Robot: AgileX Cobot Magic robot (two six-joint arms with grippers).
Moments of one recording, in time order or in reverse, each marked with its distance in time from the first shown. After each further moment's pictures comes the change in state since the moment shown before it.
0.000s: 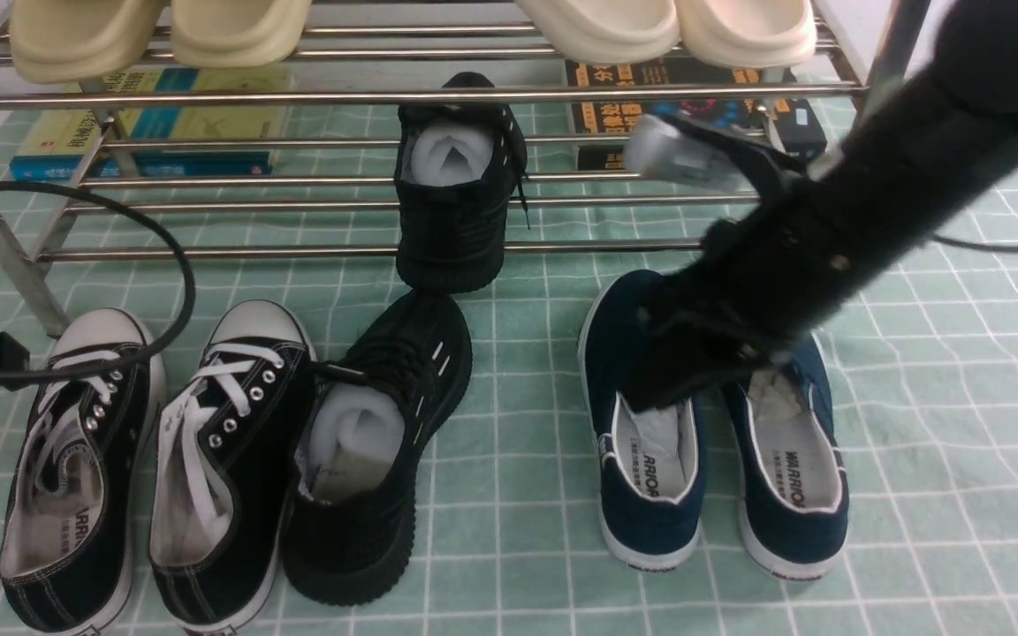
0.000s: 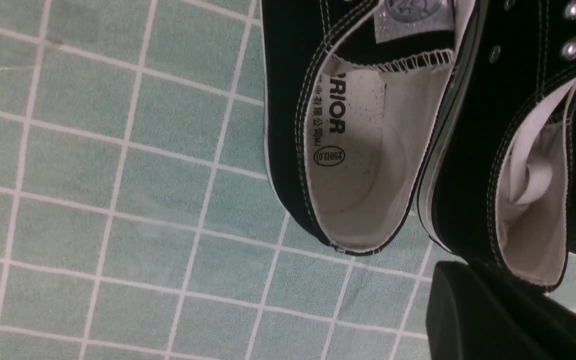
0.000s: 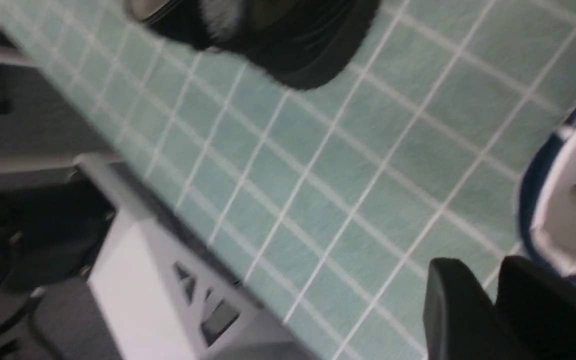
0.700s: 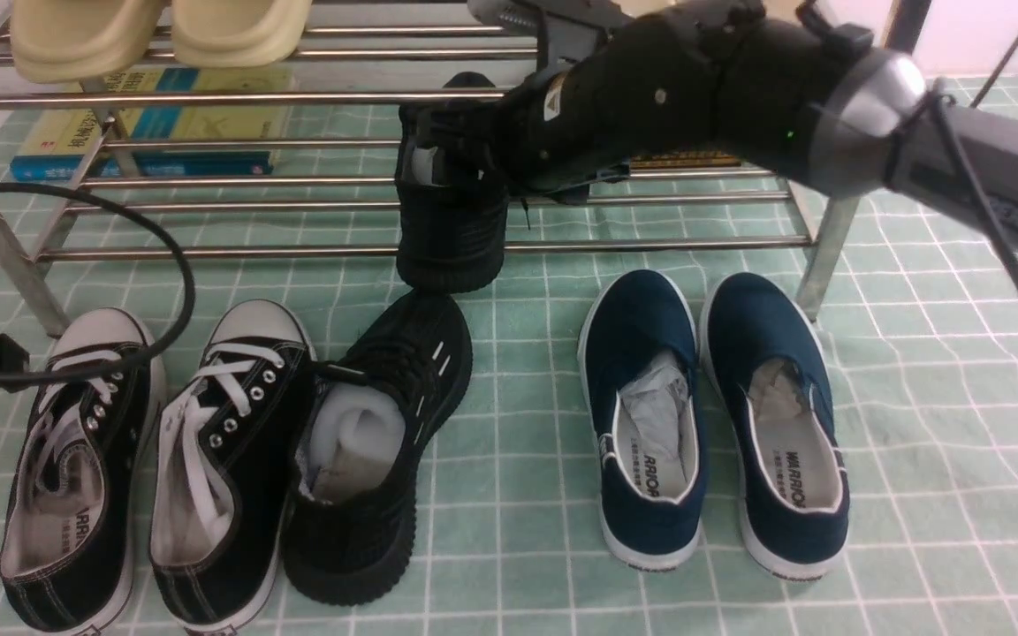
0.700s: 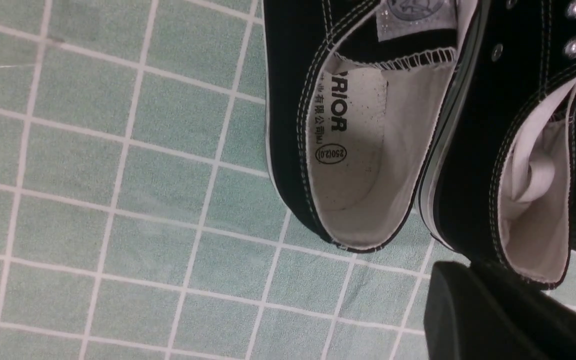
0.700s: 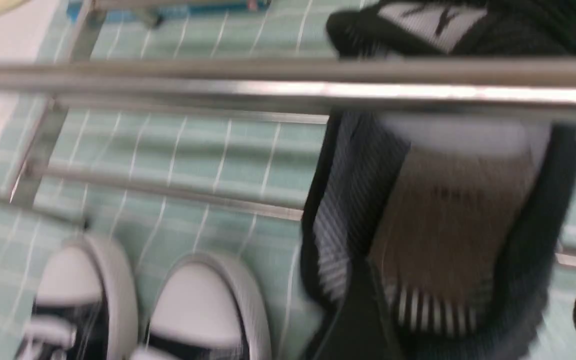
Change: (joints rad) right arm 0.121 0.419 -0.416 -0.451 -0.654 0.625; left arm 0.000 0.000 0.000 0.000 0.007 0.000
